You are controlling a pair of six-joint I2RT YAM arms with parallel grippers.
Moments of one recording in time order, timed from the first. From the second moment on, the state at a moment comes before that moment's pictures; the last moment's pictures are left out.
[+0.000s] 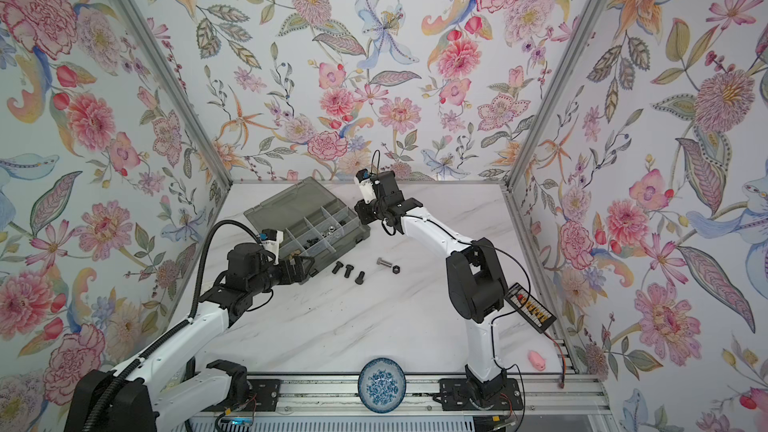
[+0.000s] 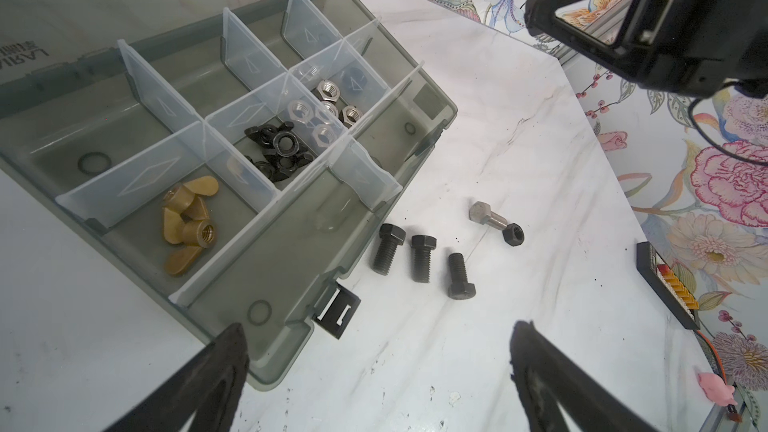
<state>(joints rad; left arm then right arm) -0.26 1.07 0.55 -0.07 0.29 -0.41 0.58 2.03 1.70 -0.29 -0.18 0.05</state>
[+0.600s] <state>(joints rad) -0.26 1.08 0.55 -0.05 0.29 -0.41 0.58 2.32 1.87 -0.17 -0.25 0.18</state>
